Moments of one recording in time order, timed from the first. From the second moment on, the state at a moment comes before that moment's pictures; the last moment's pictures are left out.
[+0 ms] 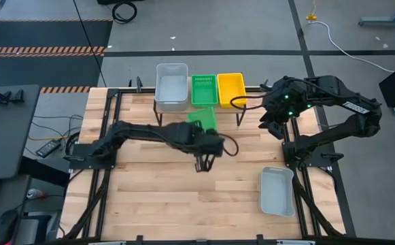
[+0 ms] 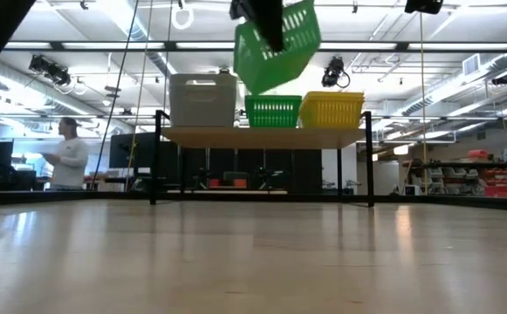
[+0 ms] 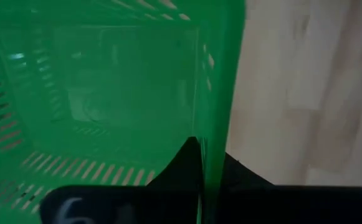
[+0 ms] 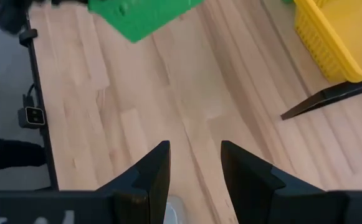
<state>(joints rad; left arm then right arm) -0.16 2.16 2.34 -1.42 -0.33 -0.29 -0.15 1.12 1.56 -1.41 -0.12 0.28</state>
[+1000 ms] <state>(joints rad) 0.25 2.10 2.35 -1.28 -0.33 0.31 -0.15 1.12 1.56 -1.40 0.02 0.39</state>
